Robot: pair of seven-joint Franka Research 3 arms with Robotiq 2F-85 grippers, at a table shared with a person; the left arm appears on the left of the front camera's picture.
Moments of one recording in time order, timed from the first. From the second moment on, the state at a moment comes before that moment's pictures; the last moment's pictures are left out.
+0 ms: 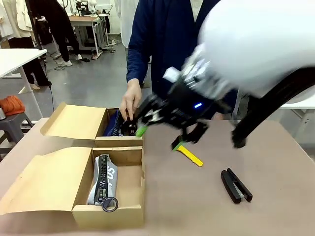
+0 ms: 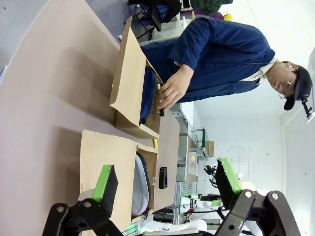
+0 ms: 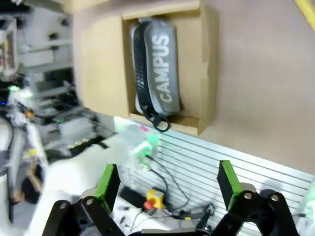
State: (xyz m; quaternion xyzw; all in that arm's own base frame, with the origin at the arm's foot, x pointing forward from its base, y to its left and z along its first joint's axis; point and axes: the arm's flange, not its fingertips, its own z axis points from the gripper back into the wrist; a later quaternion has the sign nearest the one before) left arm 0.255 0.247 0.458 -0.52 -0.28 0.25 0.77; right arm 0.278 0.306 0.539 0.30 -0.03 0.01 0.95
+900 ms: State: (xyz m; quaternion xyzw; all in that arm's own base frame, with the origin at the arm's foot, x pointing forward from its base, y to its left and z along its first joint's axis) left arm 0.255 0.247 0.458 -0.52 -0.29 0.25 0.77; right arm 0.240 -0.152 0.424 0.65 -0.01 -0.22 0.73
